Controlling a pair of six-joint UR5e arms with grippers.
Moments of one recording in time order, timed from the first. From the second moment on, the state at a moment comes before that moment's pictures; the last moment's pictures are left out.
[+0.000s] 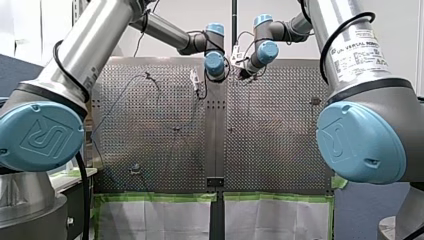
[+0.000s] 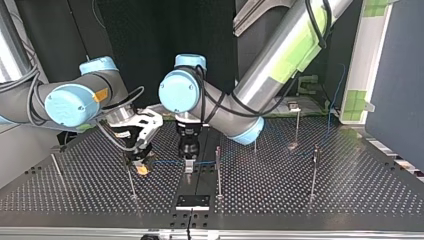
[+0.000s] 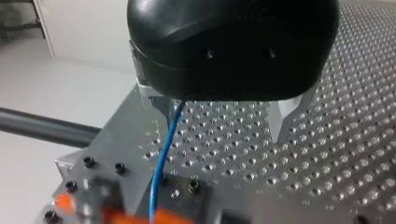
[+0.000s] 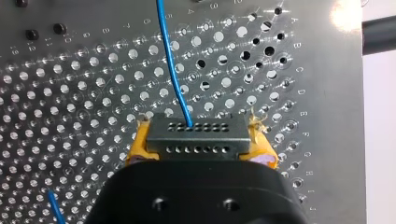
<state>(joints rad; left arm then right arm) -0.58 -2.05 -1.15 -3.06 -2.07 -1.79 2.07 -1.15 1.15 0.10 1.44 1.79</state>
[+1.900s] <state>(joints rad) -0.63 -2.11 -1.19 -3.08 -2.25 -1.84 2.06 -1.15 1.25 0.10 1.42 1.79</state>
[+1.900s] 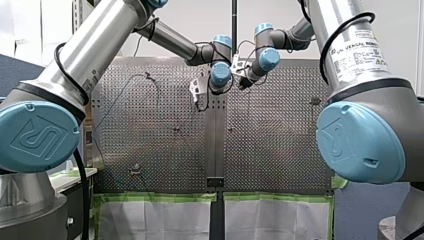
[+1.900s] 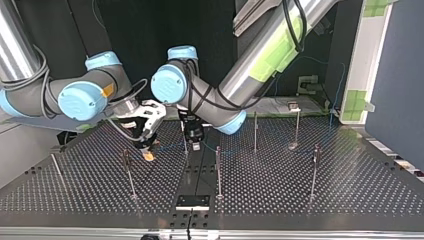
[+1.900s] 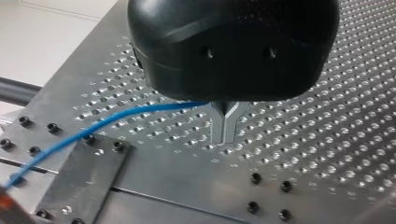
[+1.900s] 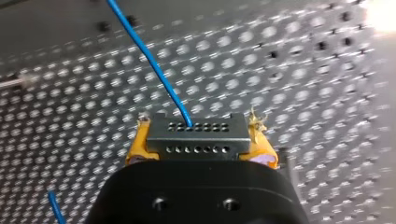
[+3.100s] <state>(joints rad) -0.63 -2.18 -1.54 -2.74 -2.02 -1.84 2.03 -1.14 1.52 0.03 1.43 1.67</state>
